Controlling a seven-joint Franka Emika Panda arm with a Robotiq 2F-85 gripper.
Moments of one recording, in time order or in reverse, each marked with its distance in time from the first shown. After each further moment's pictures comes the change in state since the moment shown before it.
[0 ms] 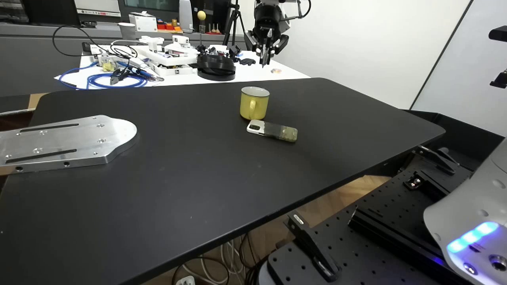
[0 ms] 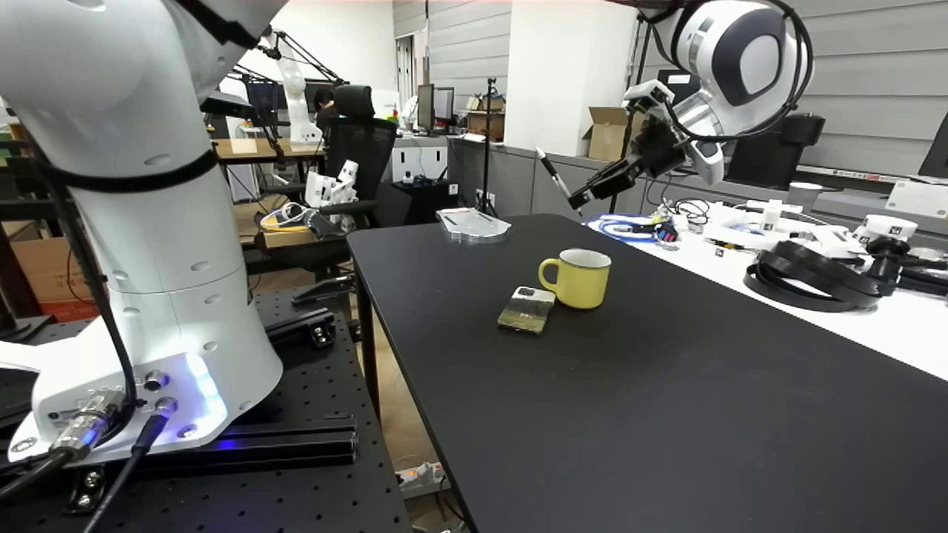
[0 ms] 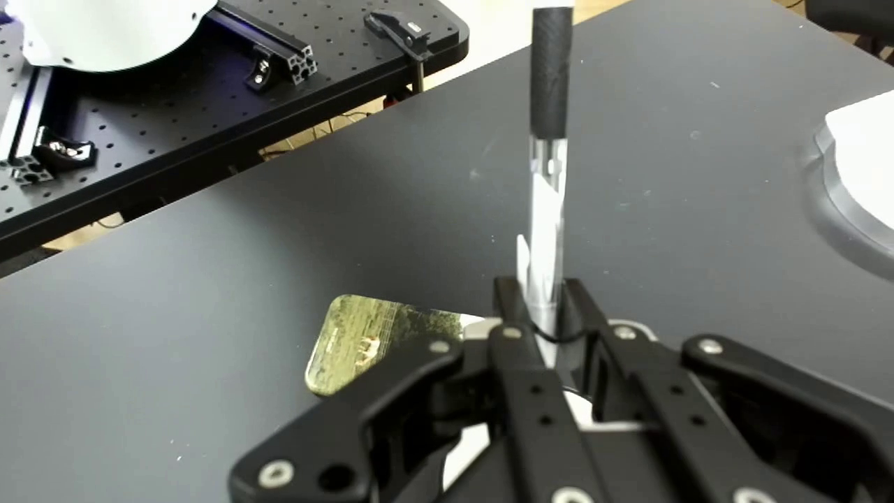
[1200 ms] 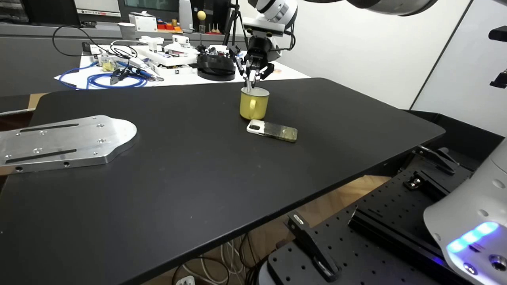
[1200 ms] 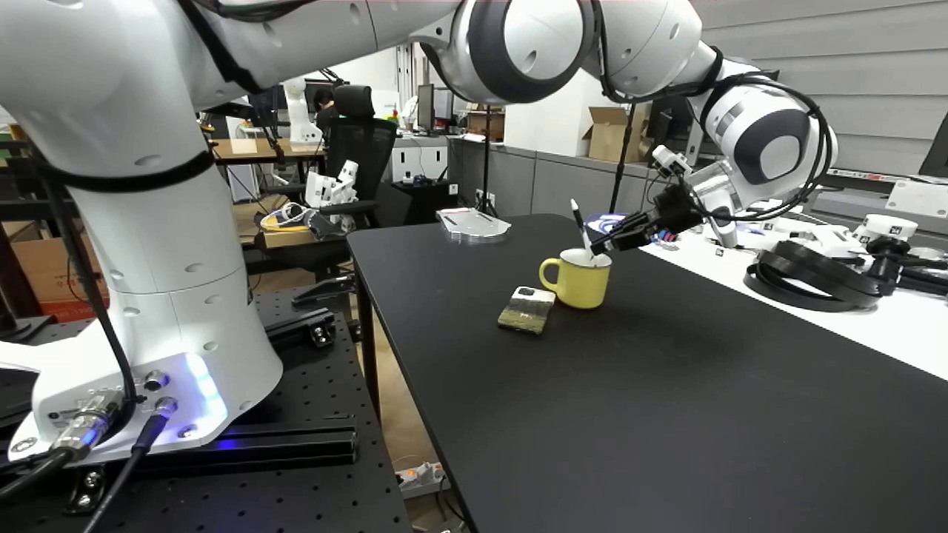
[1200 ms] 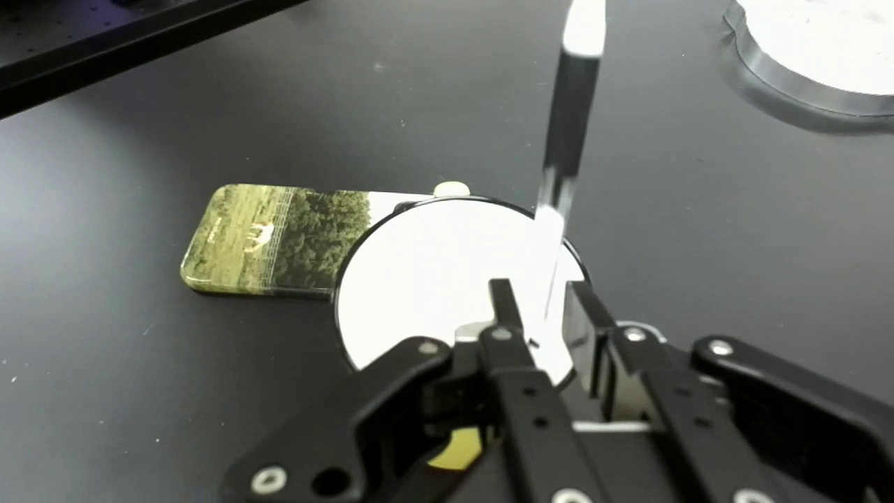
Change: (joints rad) arm -0.076 0.418 0.042 0.497 0.102 -0.041 0.115
